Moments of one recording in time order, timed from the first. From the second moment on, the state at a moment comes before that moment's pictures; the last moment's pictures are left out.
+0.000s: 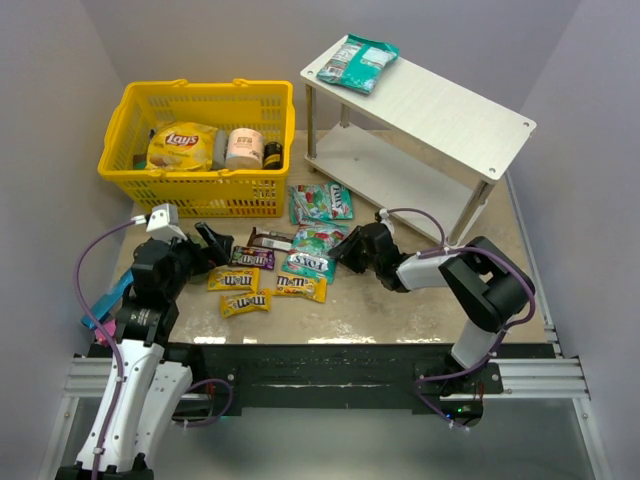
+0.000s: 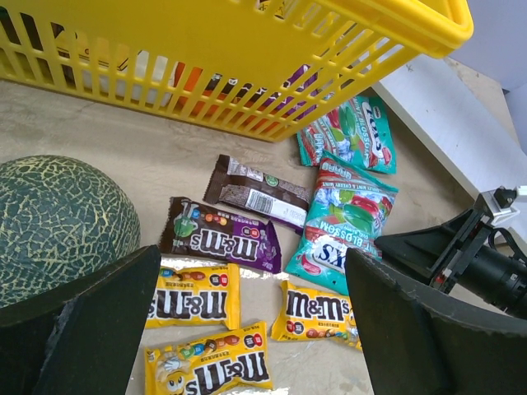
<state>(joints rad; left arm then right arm) -0.09 0.53 0.59 -0.39 0.07 -0.47 0.65 1.73 0.67 0.45 0.04 1.17</state>
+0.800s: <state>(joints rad) -0.31 0.76 0.40 0.00 0.28 -0.57 0.65 1.29 0.57 0.05 0.10 1.01</state>
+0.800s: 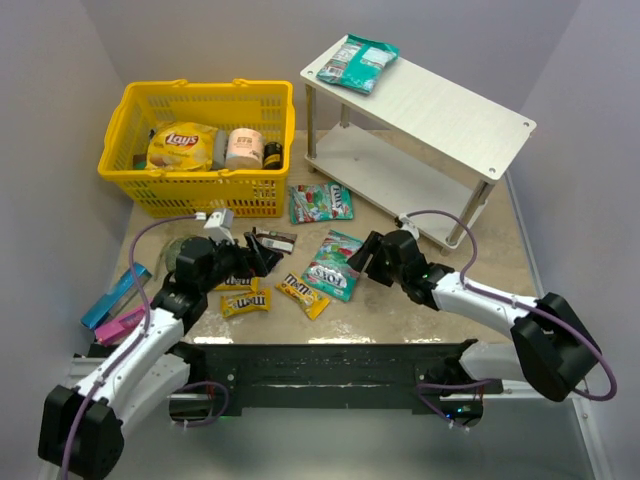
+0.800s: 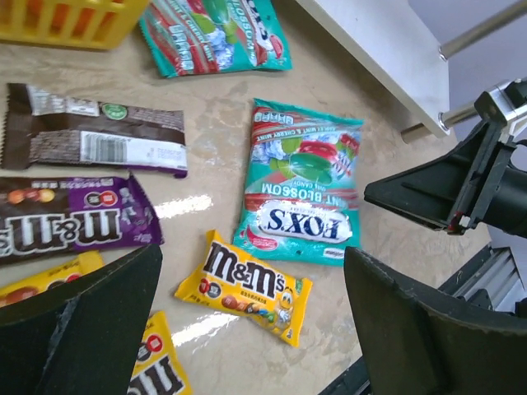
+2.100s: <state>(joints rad) -0.64 1.66 0.60 0.48 0.11 -0.42 0.65 1.46 0.45 0.38 0.04 1.06</state>
